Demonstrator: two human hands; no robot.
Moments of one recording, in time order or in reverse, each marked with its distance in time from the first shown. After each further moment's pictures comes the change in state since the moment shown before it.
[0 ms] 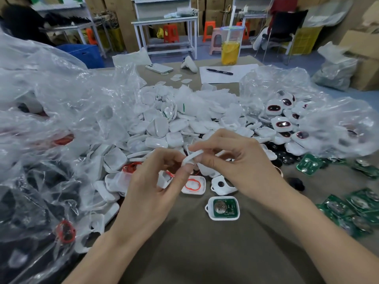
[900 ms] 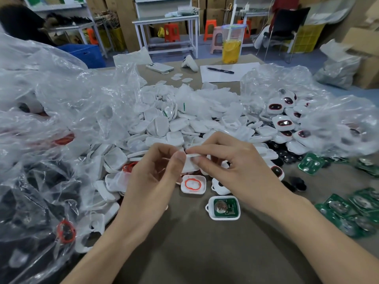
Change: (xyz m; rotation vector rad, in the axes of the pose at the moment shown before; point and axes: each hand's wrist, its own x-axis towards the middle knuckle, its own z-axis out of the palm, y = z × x) left_hand 0.005 0.005 -0.001 -0.209 -0.013 -0.269; right_hand -0.004 0.001 0.005 -0.231 -0.036 -0.032
